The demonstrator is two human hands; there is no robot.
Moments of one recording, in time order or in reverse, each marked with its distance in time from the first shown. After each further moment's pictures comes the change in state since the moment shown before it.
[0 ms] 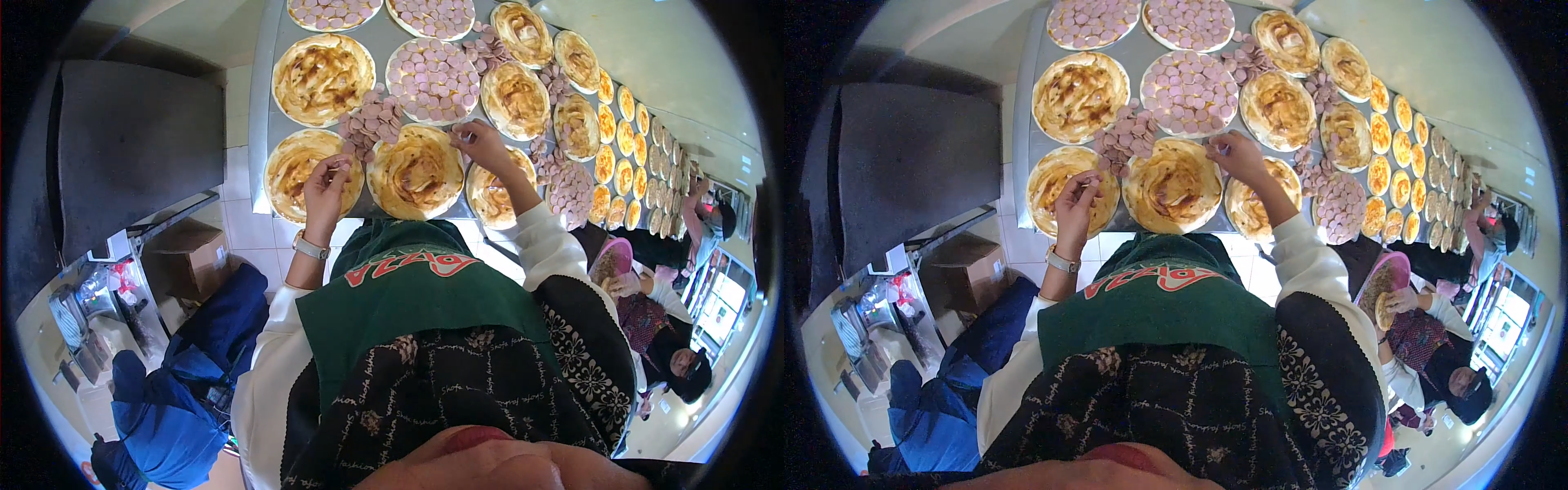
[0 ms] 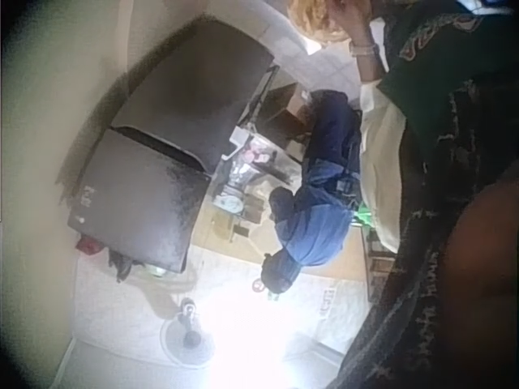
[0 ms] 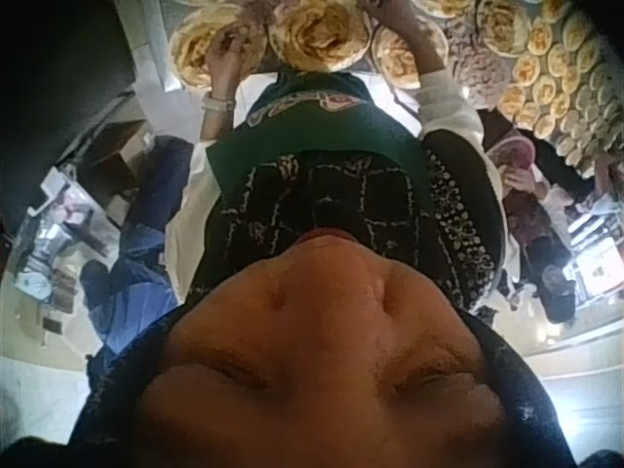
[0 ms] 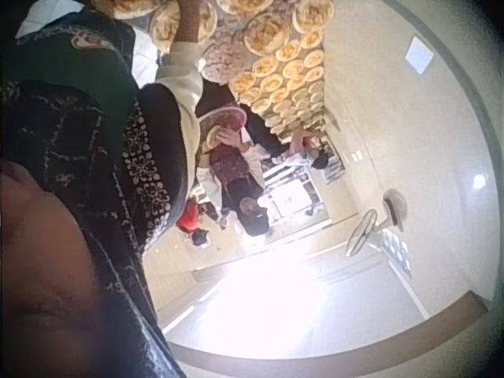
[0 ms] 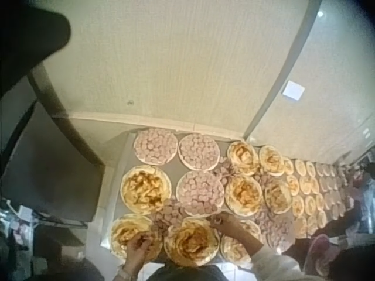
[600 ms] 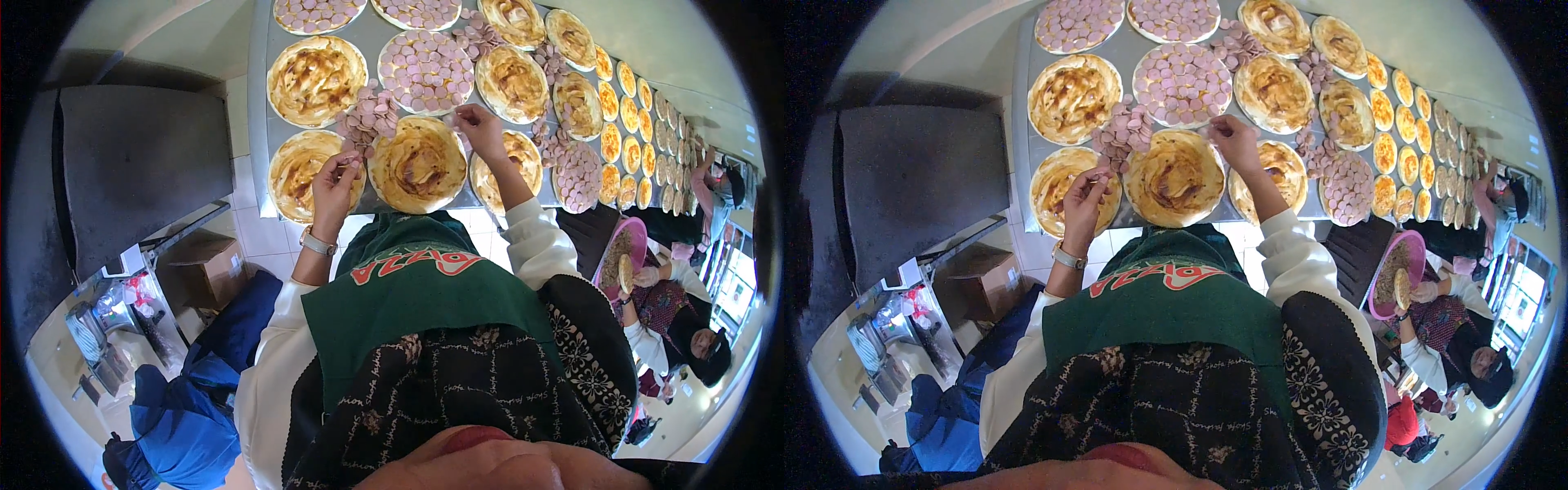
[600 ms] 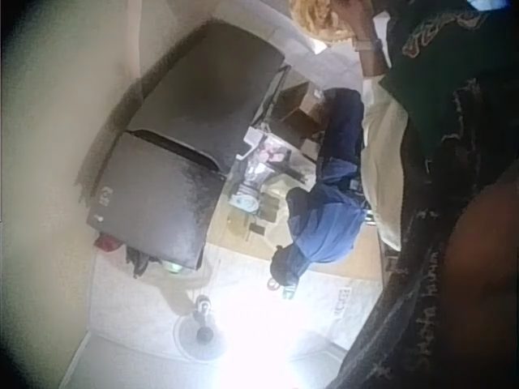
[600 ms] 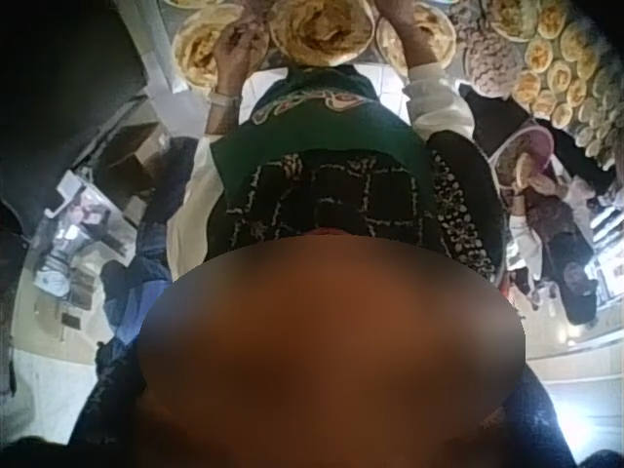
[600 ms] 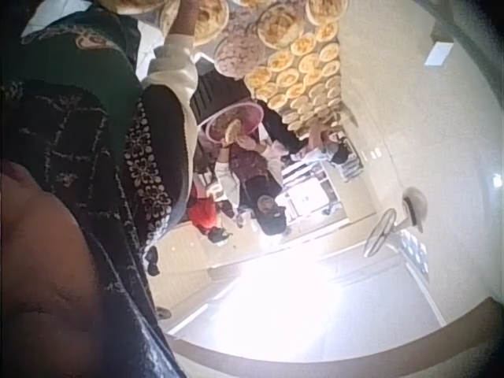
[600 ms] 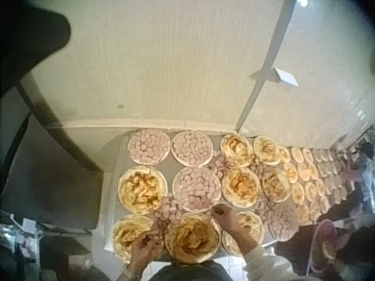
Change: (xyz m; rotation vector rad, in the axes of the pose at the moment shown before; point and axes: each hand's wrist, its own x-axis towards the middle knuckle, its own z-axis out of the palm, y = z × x) left_hand 0.000 0.008 0.010 0.022 -0.117 0.006; right_hand -0.004 -0.001 0.025 0.418 0.303 0.181
